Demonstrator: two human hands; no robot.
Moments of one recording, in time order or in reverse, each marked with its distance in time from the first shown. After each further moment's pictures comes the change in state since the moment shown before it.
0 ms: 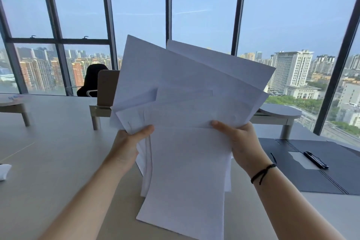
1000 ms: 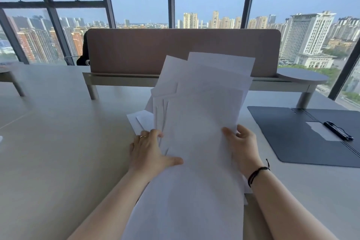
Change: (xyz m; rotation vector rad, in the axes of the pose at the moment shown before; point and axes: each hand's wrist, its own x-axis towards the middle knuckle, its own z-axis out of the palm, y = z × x) left_hand -0.027 -0.127 -0.005 1.351 0.000 -0.097; right_hand -0.010 0.141 -0.057 -0.325 0.285 0.288
